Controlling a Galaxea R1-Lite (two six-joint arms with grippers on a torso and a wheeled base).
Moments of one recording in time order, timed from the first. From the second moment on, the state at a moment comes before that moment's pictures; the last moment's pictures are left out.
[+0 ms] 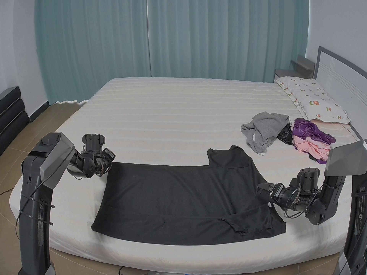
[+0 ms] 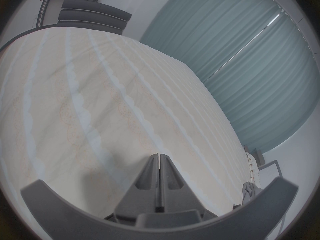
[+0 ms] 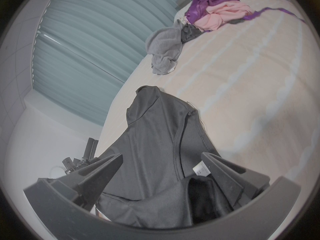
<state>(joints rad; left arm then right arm) -0.01 2.62 -1.56 -0.44 0.08 -0.91 0.11 2.36 -0.47 -1.31 0.27 0.80</state>
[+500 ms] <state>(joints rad) -0.01 2.61 -1.54 -0.44 0.07 -0.92 0.13 2.36 -0.86 -0.95 0.16 0.66</state>
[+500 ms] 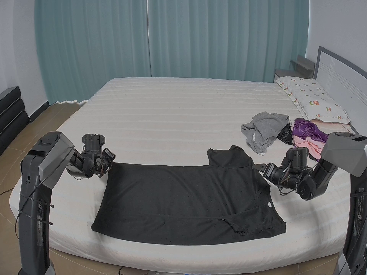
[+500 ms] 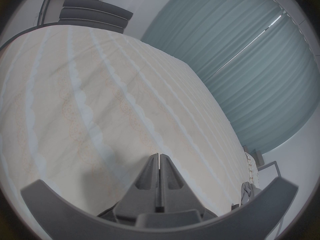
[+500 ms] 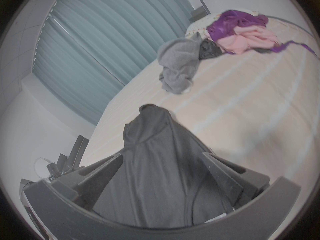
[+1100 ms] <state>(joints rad) -0.01 2.60 -1.53 -0.44 0.07 -0.92 0.16 2.64 -1.47 -0.72 0.08 0.55</state>
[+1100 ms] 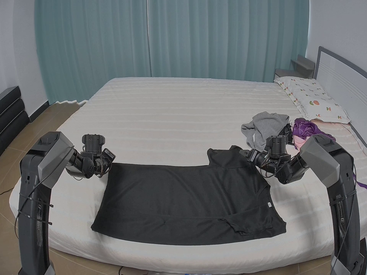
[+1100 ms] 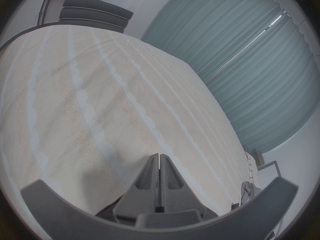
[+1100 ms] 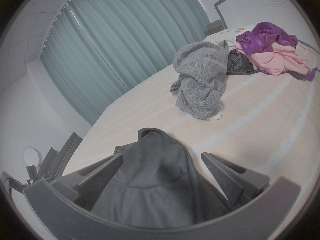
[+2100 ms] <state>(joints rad) -0.01 2.56 -1.50 -0.44 0.07 -0.95 0.12 2.66 -1.47 -0.74 0.09 0.62</state>
